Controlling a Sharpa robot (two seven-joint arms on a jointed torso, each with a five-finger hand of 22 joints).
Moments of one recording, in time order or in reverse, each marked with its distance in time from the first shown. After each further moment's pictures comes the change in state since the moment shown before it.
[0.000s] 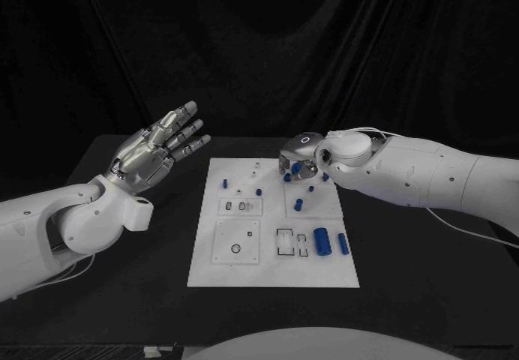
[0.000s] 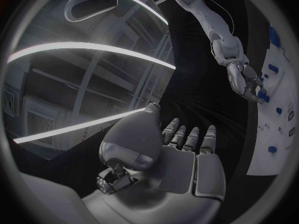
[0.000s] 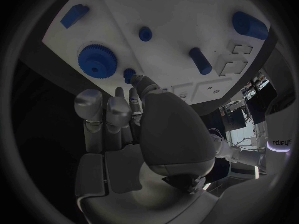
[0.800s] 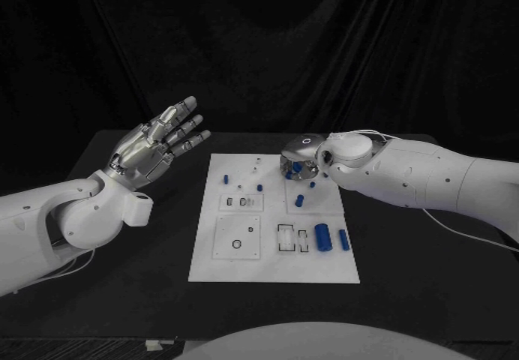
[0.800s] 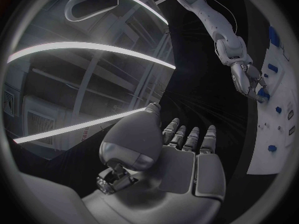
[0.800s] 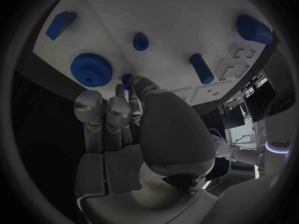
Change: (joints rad) left arm -0.001 -0.004 0.000 -0.001 0.000 0.004 0.000; left_hand 0.013 -0.005 0.000 0.000 0.012 0.005 0.005 0.000 0.001 0.000 0.000 0.000 0.001 0.000 0.000 0.001 0.000 0.000 0.000 0.000 0.000 0.001; right arm -0.031 0.016 0.000 -0.043 0.018 -0.037 0.037; right_hand 0.000 0.000 0.065 -0.026 0.013 0.052 0.033 0.044 0.085 0.106 -0.017 0.029 0.031 0.007 -0.008 0.000 0.014 0.000 0.001 -0.001 0.024 0.056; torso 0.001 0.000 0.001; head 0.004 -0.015
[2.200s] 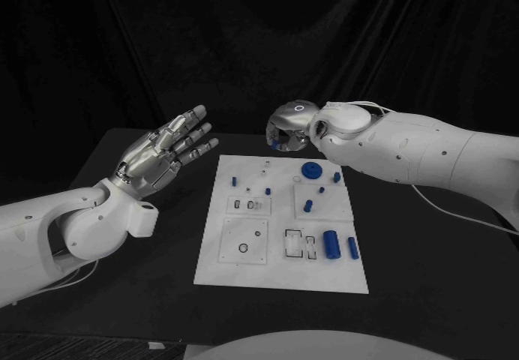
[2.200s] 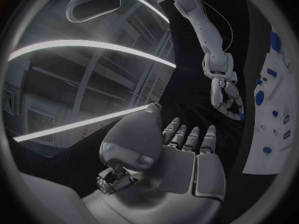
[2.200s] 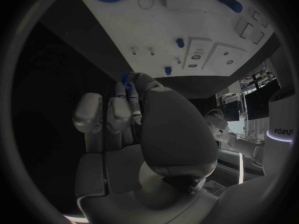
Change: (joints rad) left arm -0.001 -0.030 0.000 0.074 0.000 -0.026 0.000; left_hand 0.014 -0.004 0.019 -0.019 0.011 0.013 0.013 0.000 0.000 0.018 0.018 0.009 0.001 0.005 0.005 0.001 0.000 0.000 0.000 0.000 0.000 0.001; right arm 0.124 0.097 0.000 -0.083 0.094 -0.114 0.057; right_hand 0.000 0.000 0.026 -0.026 -0.014 0.053 0.014 0.024 0.045 0.068 0.007 -0.008 -0.002 0.011 -0.011 0.012 0.030 -0.001 0.027 -0.016 0.058 0.096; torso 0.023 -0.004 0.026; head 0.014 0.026
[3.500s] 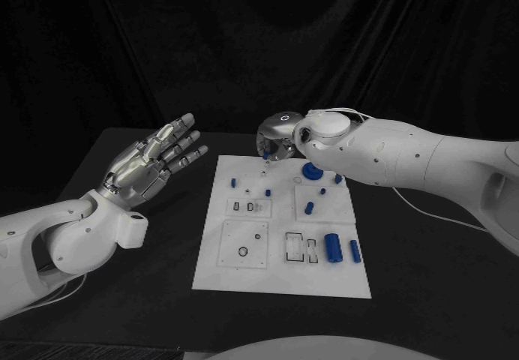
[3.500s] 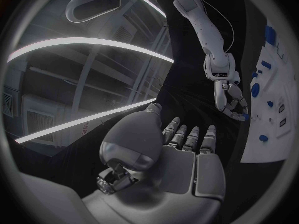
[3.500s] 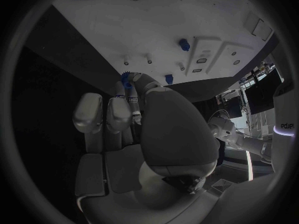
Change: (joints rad) left arm 0.000 0.004 0.000 -0.002 0.000 -0.005 0.000; left_hand 0.000 0.000 0.000 0.000 0.012 0.009 0.009 0.000 0.000 0.001 0.002 0.000 0.001 0.000 0.000 0.000 0.000 0.000 0.000 0.000 0.000 0.001; right arm -0.015 0.030 0.000 -0.044 0.030 0.077 -0.020; right_hand 0.000 0.000 0.000 0.000 -0.012 -0.011 0.010 0.000 0.015 0.003 0.003 -0.017 0.000 0.000 0.000 0.000 0.004 0.000 0.001 0.002 0.000 0.010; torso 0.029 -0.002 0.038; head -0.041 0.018
